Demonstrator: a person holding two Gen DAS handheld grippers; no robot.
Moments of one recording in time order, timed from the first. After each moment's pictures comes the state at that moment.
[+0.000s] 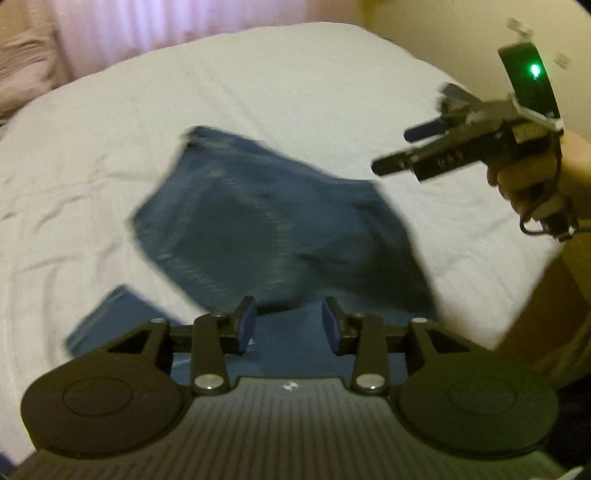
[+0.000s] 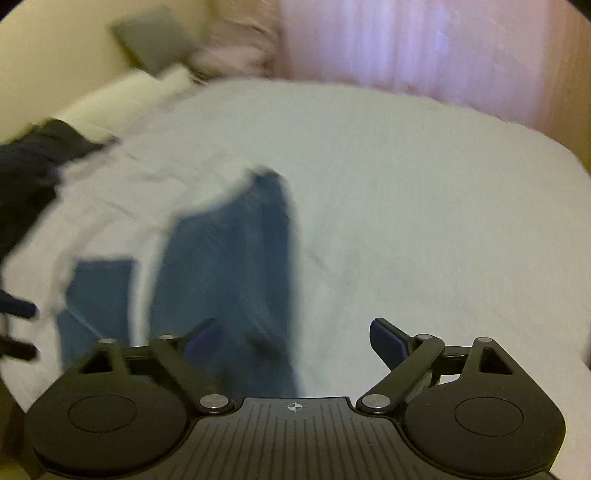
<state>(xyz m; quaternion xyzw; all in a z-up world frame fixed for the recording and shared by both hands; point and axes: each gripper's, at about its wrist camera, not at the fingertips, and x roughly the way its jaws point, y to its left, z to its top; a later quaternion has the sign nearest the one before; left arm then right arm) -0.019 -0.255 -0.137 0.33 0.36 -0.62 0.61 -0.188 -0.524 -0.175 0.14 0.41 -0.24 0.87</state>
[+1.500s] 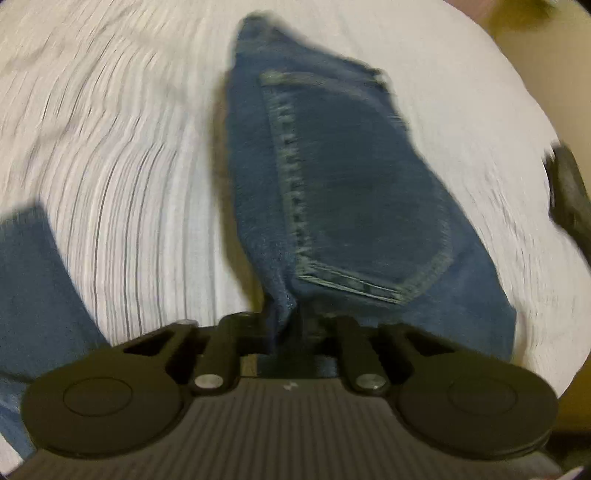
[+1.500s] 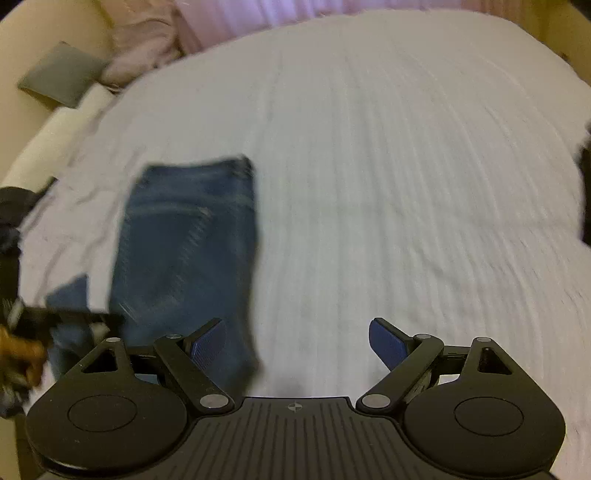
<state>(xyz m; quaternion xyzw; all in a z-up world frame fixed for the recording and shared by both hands) -0.005 -0.395 -0.281 0.26 0.51 -0.53 0.63 -0.319 -0.643 -0.217 0.32 0.42 -0.27 0.80</state>
